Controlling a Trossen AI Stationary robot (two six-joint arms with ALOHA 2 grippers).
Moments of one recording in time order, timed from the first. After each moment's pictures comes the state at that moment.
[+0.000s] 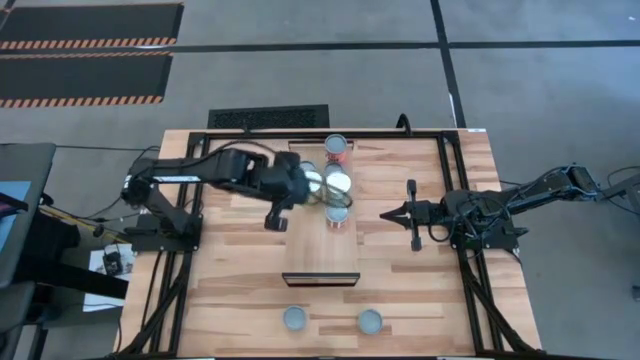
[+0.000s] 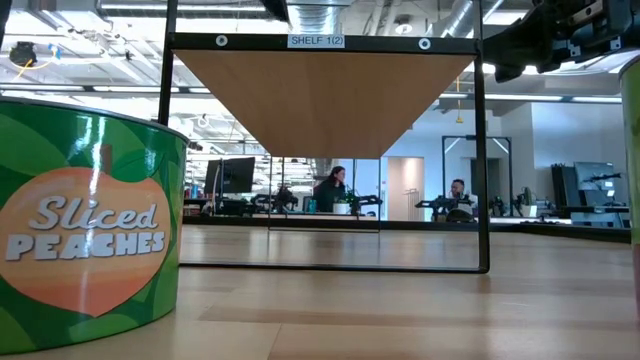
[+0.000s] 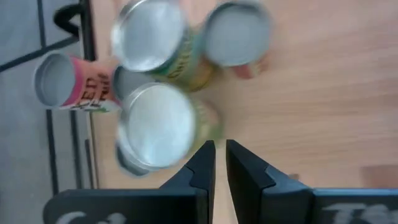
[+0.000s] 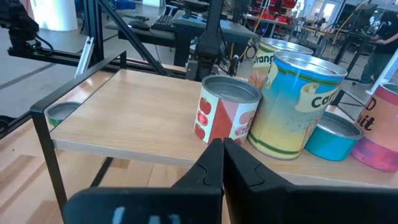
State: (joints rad) left arm -0.07 1.66 1.88 -1.28 -0.25 0.23; right arm 0.20 0.69 0.31 0.26 0.21 -0.13
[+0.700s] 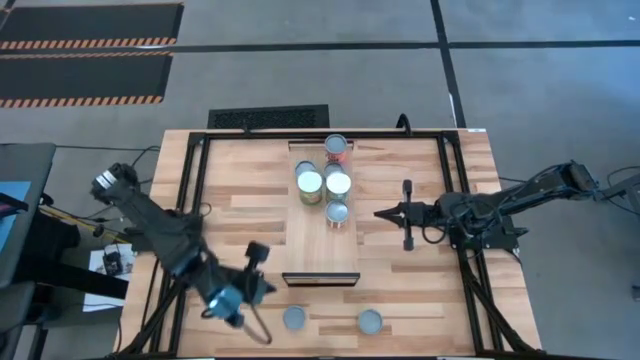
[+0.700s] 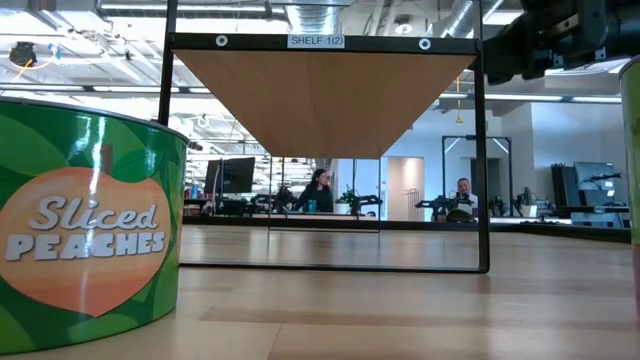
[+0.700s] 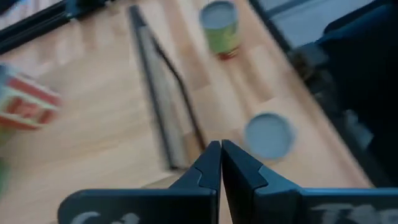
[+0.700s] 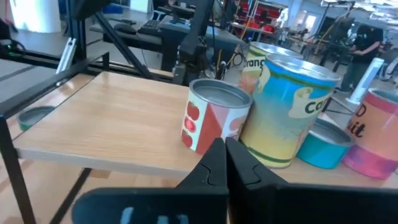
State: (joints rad) left arm -0.73 1.44 1.30 -0.74 -0.42 -0.17; right arm 0.19 0.80 0.29 0.44 0.26 -0.17
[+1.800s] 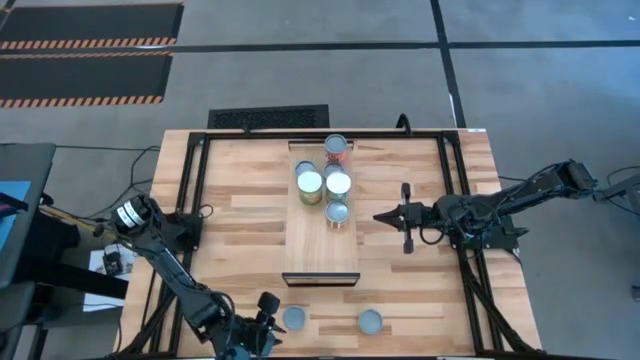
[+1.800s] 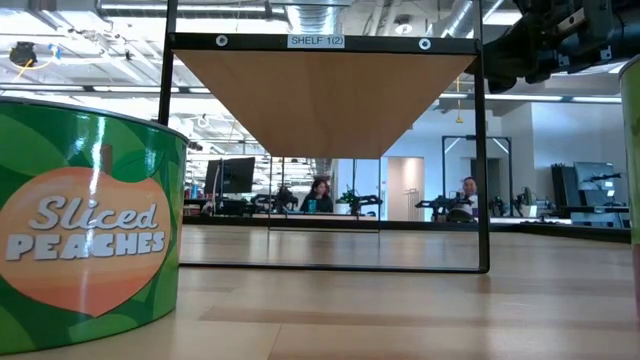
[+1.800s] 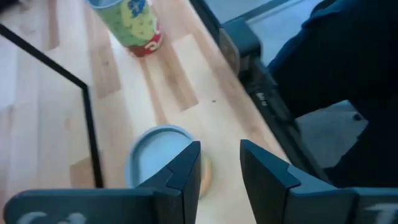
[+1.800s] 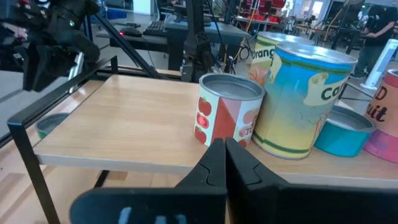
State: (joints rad) left arm -0.90 1.79 1.19 -0.28 -0.50 -0.25; right arm 0.21 0.83 0.28 0.45 0.26 -0.07
